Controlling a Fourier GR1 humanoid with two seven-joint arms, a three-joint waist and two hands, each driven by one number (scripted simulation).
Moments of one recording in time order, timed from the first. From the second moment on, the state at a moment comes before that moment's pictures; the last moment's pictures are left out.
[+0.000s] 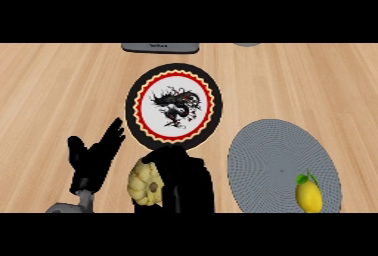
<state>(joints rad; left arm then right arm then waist) -0.02 0.19 -0.19 -1.45 0.20 0.12 0.21 -0.47 -0.01 1.02 -1.64 1.28 -0.63 1.06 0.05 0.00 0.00</state>
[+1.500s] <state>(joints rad) -0.07 0.15 -0.20 -1.45 0.17 0.12 0.21 -0.91 0.00 0.63 -0.74 0.56 -0.91 0.71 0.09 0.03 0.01</state>
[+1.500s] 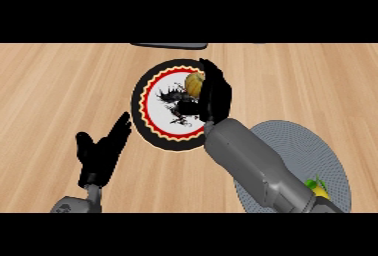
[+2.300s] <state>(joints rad) -0.03 0.17 -0.16 -1.45 0.17 0.10 0.19 -0.78 0.00 0.35 -0.85 0.04 -0.87 0.00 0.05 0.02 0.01</state>
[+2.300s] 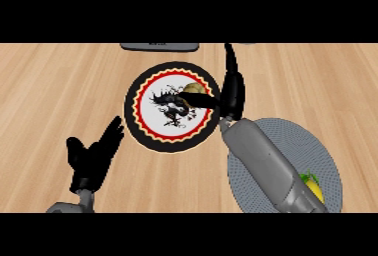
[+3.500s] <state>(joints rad) 0.00 0.15 -0.10 -1.45 0.16 0.08 0.19 -0.22 -0.17 0.44 -1.33 0.09 -0.46 -0.10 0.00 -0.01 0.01</state>
